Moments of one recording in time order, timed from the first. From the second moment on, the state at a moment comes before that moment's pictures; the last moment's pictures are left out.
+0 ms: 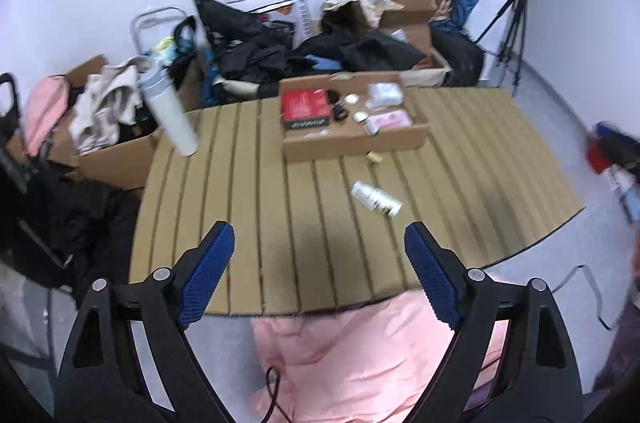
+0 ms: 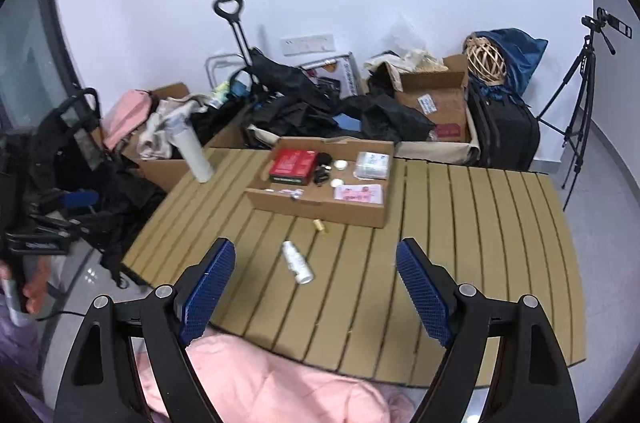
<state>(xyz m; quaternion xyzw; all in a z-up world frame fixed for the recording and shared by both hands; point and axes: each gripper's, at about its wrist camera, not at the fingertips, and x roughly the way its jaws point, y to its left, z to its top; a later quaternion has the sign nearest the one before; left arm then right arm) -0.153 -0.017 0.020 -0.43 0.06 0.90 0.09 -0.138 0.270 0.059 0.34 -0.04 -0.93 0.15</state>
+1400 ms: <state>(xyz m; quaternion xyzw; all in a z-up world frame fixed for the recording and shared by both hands) -0.320 0.049 -0.239 -0.57 -0.04 0.81 0.17 -0.352 0.192 -0.200 0.45 0.04 -0.87 0.20</state>
